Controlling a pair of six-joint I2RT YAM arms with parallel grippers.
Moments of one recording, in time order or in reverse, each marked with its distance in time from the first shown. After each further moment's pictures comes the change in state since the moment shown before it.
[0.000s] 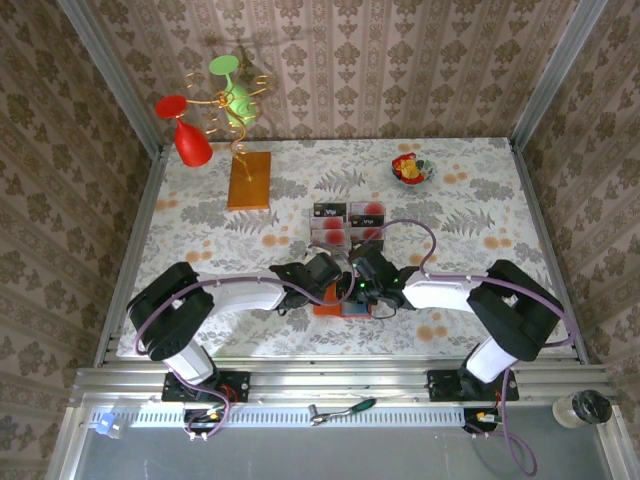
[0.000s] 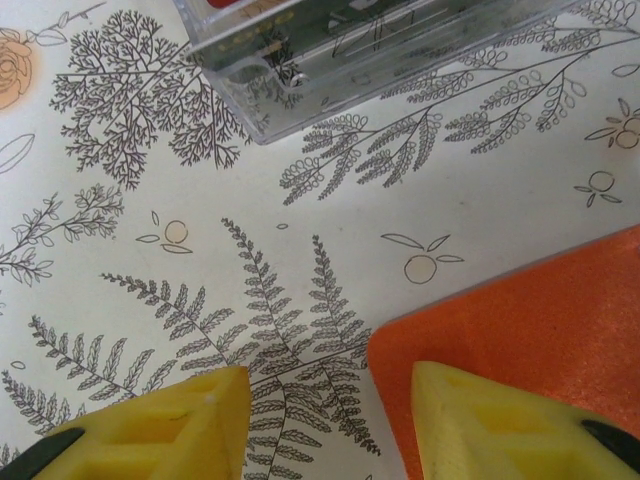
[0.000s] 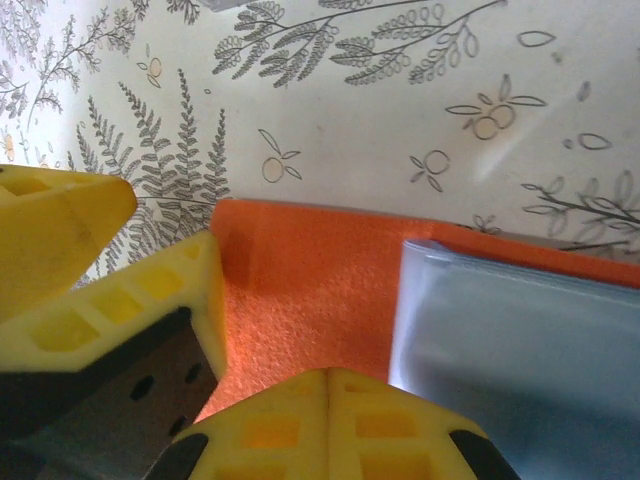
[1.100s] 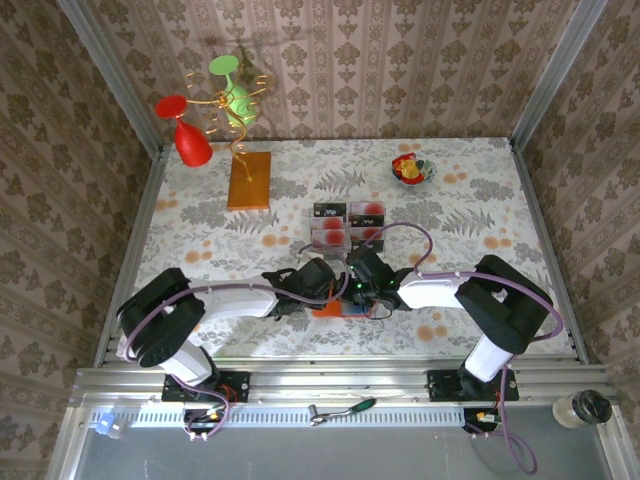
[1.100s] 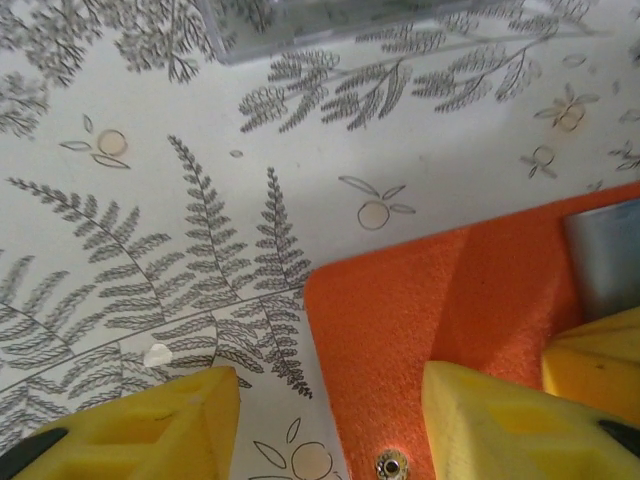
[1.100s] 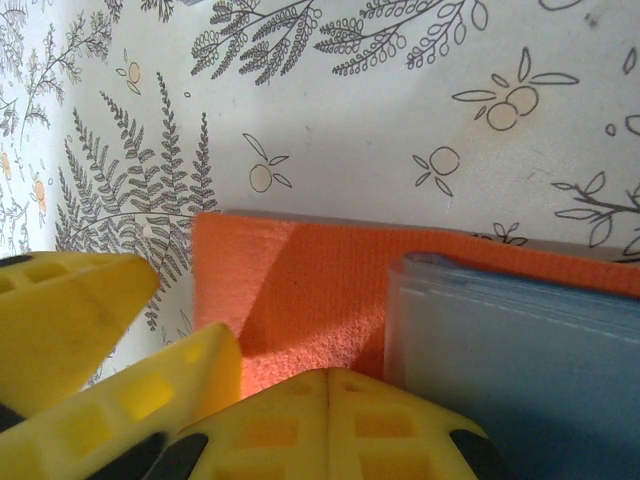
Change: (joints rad) left arm -0.007 -0.051 -0.085 0.079 0.110 -0.191; right arm 0.005 0.053 -0.005 0.068 -0.006 0.070
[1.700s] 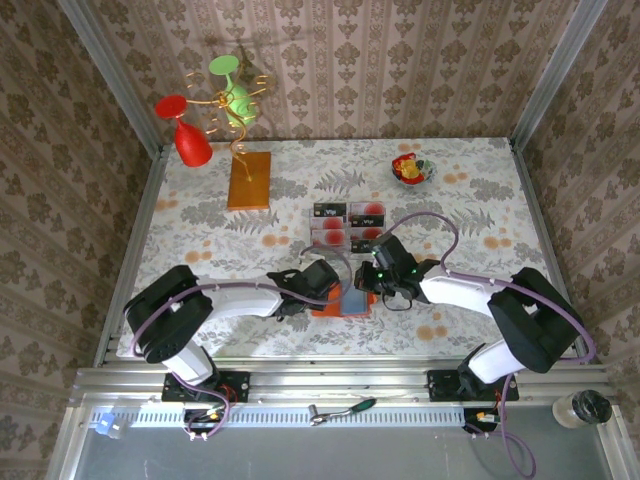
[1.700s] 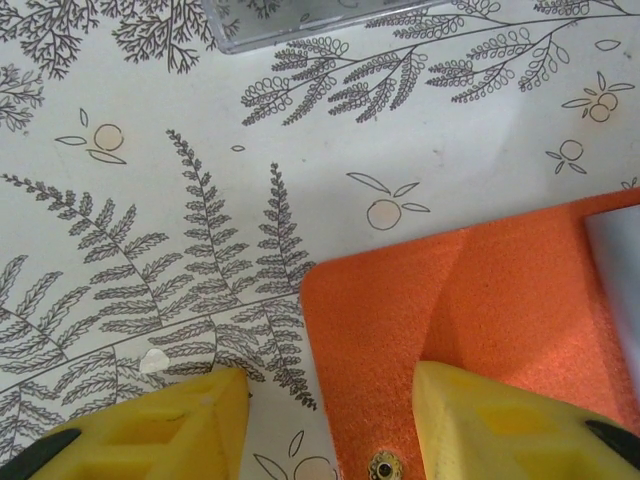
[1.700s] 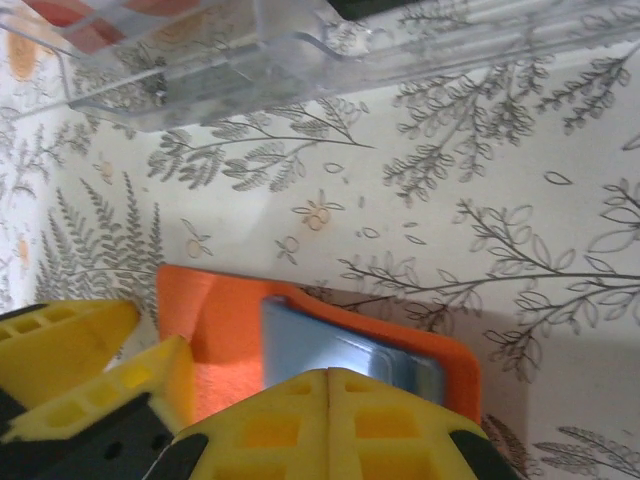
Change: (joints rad) left arm -0.010 0.036 0.022 -0.012 -0.030 -0.006; right arm -0.144 -0.164 -0.025 -0.187 0.021 -0.136
